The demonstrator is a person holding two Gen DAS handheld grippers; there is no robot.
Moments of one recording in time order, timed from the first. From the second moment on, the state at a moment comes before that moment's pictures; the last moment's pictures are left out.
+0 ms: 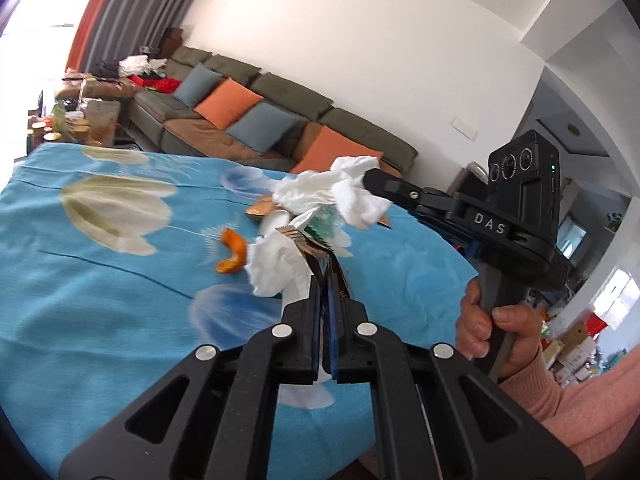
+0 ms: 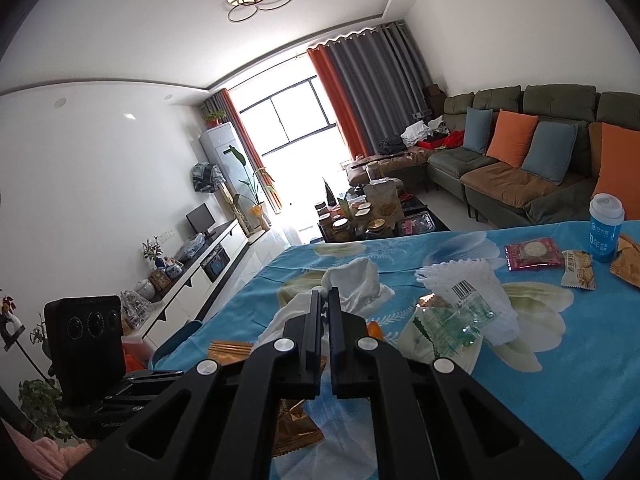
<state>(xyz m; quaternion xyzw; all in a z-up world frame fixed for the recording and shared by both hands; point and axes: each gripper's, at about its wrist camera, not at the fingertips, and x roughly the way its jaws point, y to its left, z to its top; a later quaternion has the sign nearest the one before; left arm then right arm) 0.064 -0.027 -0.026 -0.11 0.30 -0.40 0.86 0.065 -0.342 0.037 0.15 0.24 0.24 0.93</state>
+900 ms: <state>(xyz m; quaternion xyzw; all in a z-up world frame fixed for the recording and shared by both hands) 0.032 0.076 -0.055 -0.13 0.33 -0.32 0.88 0.089 -0.265 0.005 0.14 0.29 0.32 0.89</state>
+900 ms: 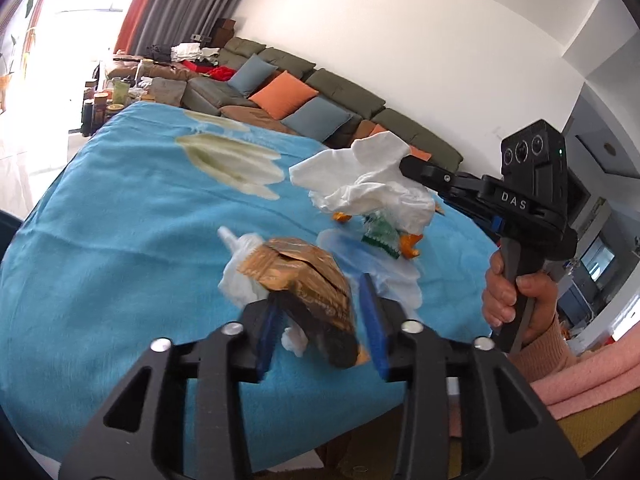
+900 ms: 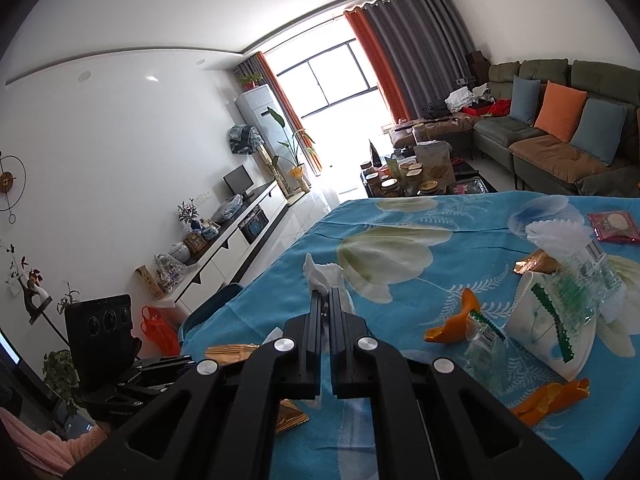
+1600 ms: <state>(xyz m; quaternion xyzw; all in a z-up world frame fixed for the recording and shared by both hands) 0.003 0.115 -0.012 -0.16 0.26 -0.31 0.90 0.091 -0.240 0.003 0.14 0.30 0.35 0.87</state>
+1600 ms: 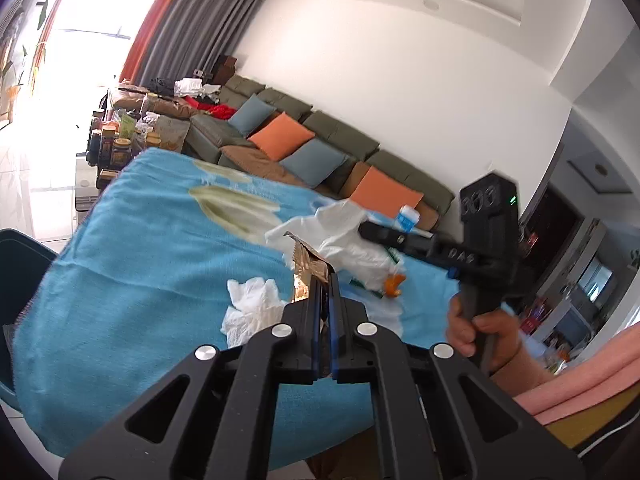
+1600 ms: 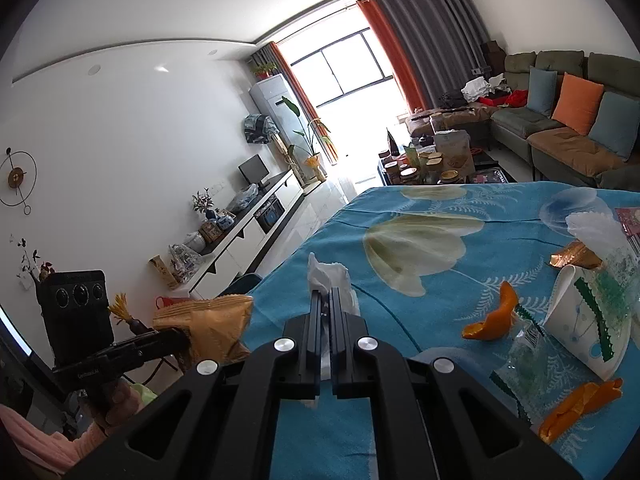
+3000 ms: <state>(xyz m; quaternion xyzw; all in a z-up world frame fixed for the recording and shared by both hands) 0.014 0.323 -0.035 -0.18 0.28 0.02 0.94 0.176 0.036 -0.007 0.08 0.40 0.50 0.76</state>
